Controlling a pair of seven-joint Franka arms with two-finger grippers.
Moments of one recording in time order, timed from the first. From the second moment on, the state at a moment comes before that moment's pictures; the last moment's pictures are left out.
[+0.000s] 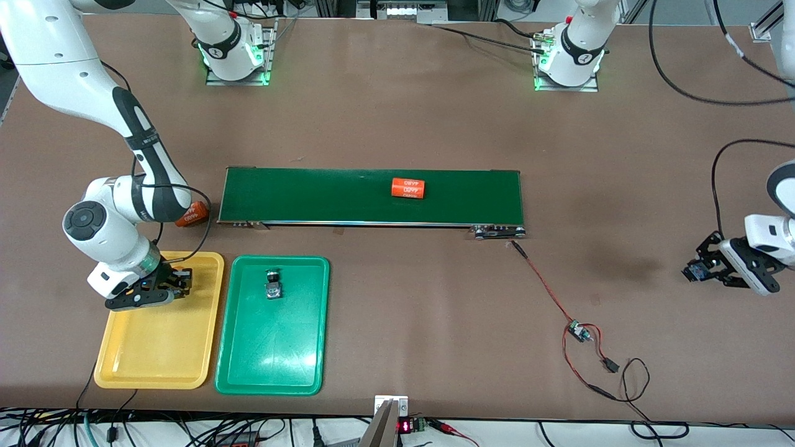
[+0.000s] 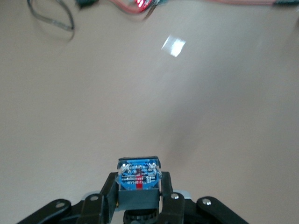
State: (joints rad) left arm 0.52 0.52 -0.22 -1.69 -0.16 2.20 1.36; right arm -0.16 0.70 0.15 -1.70 -0.27 2.61 -0.03
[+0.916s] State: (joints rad) left arm 0.19 0.24 -0.22 -2.00 -0.16 2.16 0.58; right arm -0.15 0.59 0.20 -1.68 -0.25 2.36 0.01
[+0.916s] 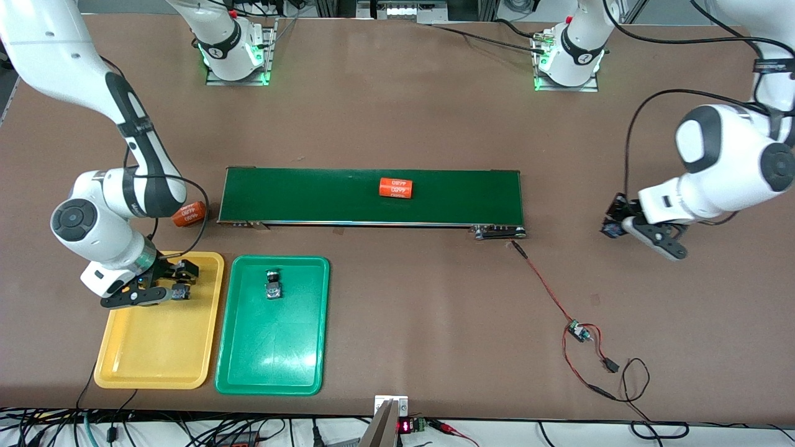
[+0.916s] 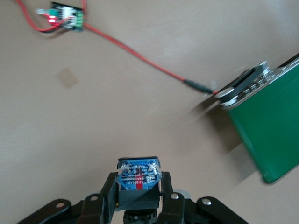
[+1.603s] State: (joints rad) left arm -0.02 0.23 -0.34 -2.10 -0.16 2.35 0.04; right arm -0.10 0.35 0.23 -1.68 -0.15 2.00 0.14
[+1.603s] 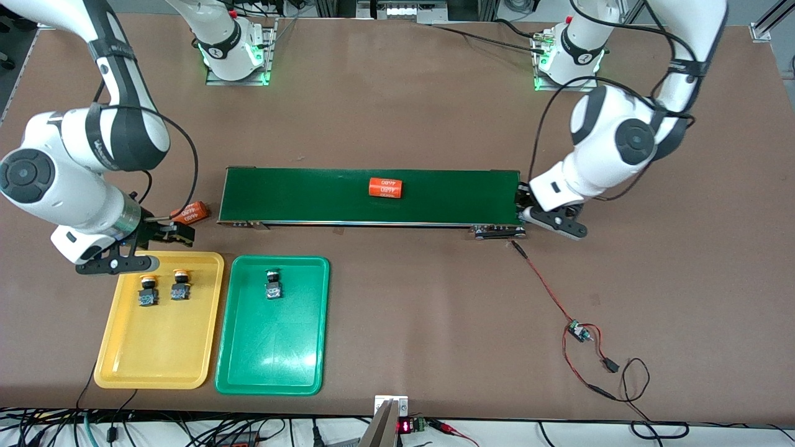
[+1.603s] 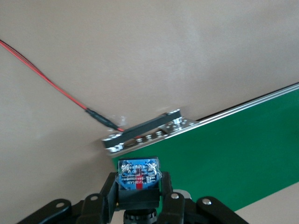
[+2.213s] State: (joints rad) left arm -0.09 0.22 -0.34 -2.23 -0.16 2.49 -0.13; right arm -0.07 0.20 0.23 -1.68 -0.11 1.85 0.21
